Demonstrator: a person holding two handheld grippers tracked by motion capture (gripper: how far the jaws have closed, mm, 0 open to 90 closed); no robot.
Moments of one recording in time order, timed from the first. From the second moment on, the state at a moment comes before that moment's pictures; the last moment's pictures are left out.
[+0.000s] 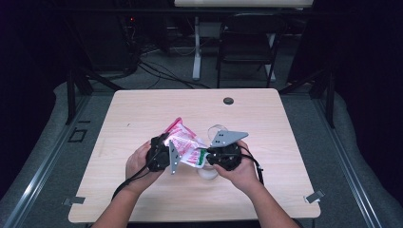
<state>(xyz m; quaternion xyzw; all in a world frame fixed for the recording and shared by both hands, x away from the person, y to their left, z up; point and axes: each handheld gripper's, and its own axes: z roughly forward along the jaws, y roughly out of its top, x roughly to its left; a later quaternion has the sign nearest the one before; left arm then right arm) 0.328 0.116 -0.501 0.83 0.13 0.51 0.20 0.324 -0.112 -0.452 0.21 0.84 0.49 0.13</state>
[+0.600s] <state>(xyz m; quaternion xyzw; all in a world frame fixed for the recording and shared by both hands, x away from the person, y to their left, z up) 0.327 0.107 -0.495 0.83 0.10 0.53 0.17 0.320 -0.120 -0.455 0.22 0.84 0.48 0.14</state>
